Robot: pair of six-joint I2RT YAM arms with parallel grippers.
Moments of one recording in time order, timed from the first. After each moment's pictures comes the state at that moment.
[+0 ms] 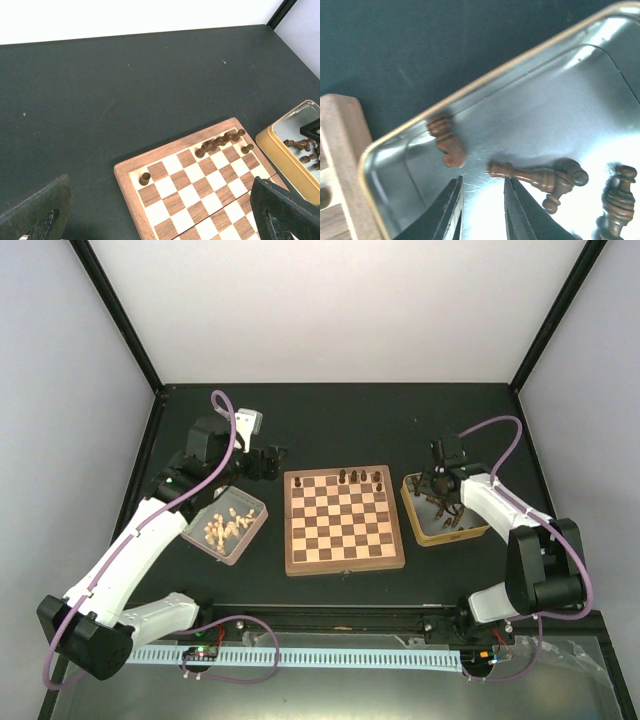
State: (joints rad) left arm -0.42 1.08 1.08 -0.54 0.08 -0.22; right arm 0.24 1.45 0.89 -0.50 0.13 0.51
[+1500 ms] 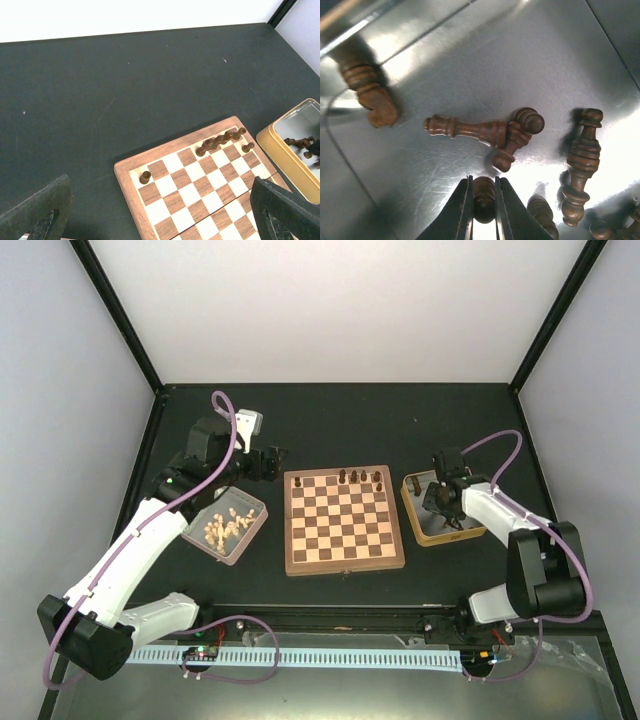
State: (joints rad) left arm -0.42 1.08 1.08 -0.54 0.08 -0.22; right arm 0.20 1.44 0.78 -0.55 0.16 0.54
